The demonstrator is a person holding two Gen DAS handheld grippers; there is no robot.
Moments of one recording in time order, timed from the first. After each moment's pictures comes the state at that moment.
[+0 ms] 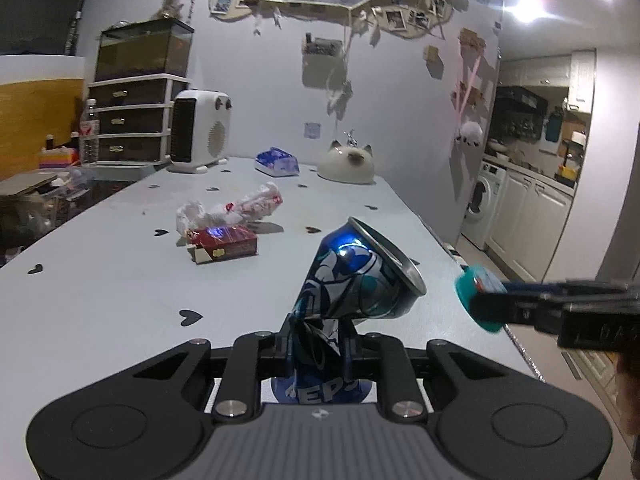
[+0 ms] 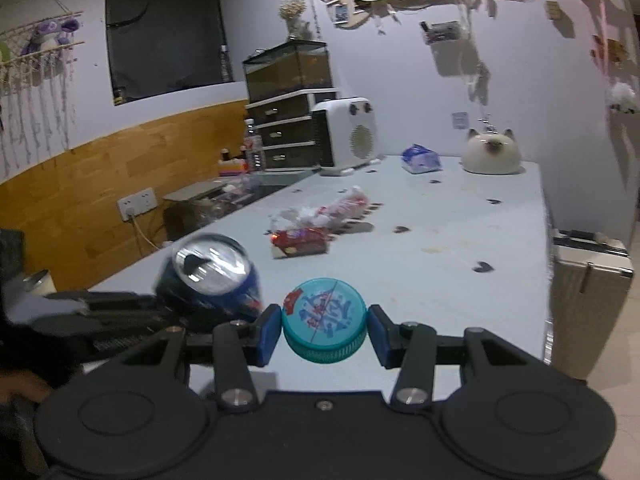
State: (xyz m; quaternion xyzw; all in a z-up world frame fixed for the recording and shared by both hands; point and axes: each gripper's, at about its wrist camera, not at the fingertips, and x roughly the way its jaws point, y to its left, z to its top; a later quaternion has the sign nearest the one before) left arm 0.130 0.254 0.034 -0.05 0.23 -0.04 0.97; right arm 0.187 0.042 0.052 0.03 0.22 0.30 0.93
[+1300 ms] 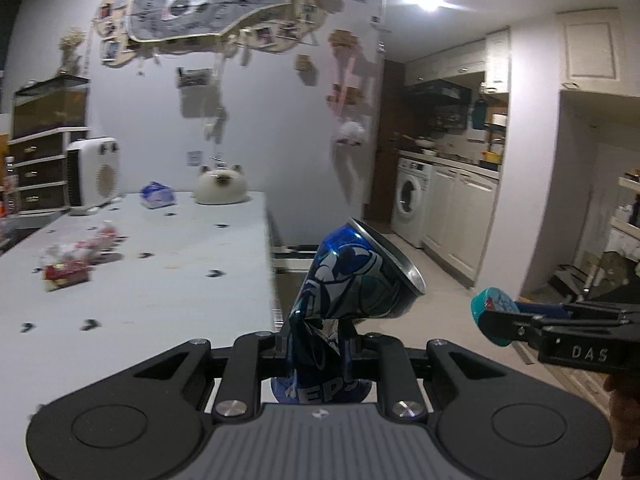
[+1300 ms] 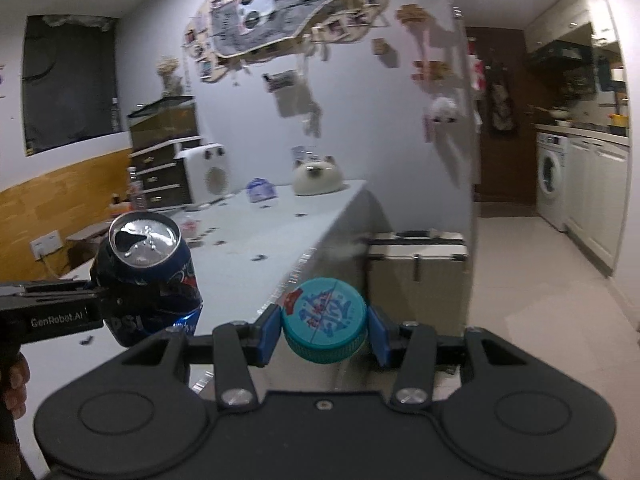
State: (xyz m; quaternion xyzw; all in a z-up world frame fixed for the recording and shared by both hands) left arm 0.072 0.004 0.053 0.00 0.19 -0.13 0.97; right arm 0.081 -0.212 0.045 0.06 0.19 0.13 0.97
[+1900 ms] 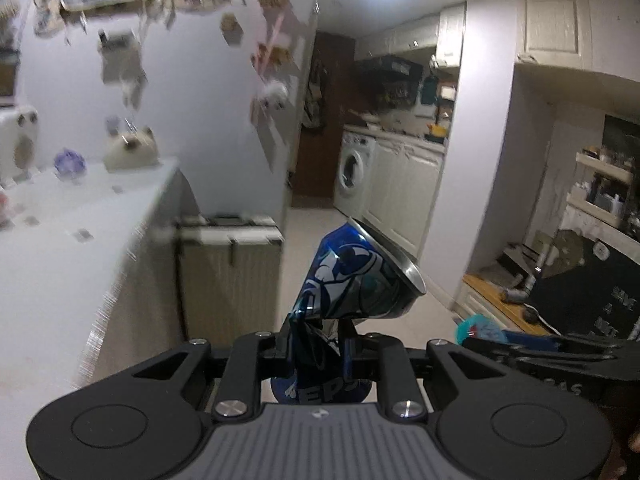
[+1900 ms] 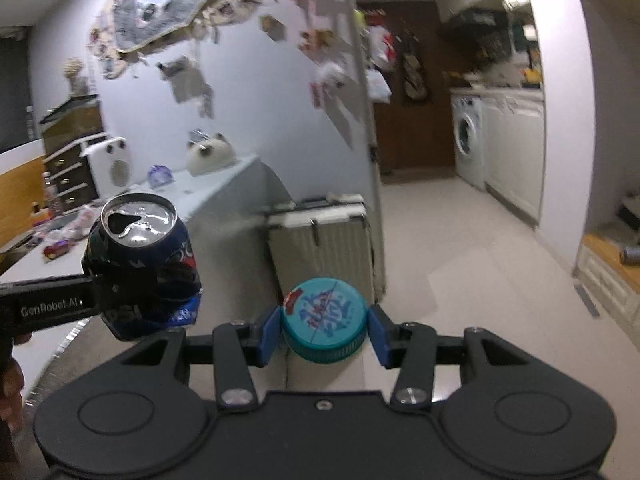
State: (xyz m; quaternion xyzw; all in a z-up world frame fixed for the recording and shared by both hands) left arm 0.111 -0.120 -0.017 -0.02 0.23 -0.21 0.95; right arm 0.077 -0.317 -0.027 0.10 0.23 0.01 0.97
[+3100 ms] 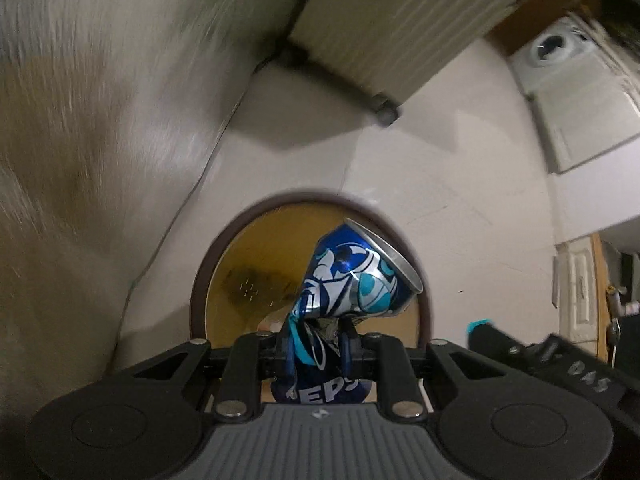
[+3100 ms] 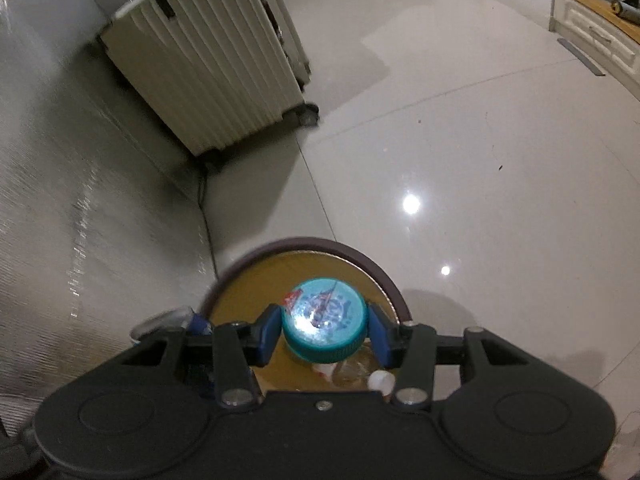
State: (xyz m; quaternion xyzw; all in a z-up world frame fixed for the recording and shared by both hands) left arm 0.317 -0.107 -0.427 -0.25 0.57 -0.02 0.78; right arm 0.296 -0.311 -0.387 0.23 0.50 -0.07 0.83
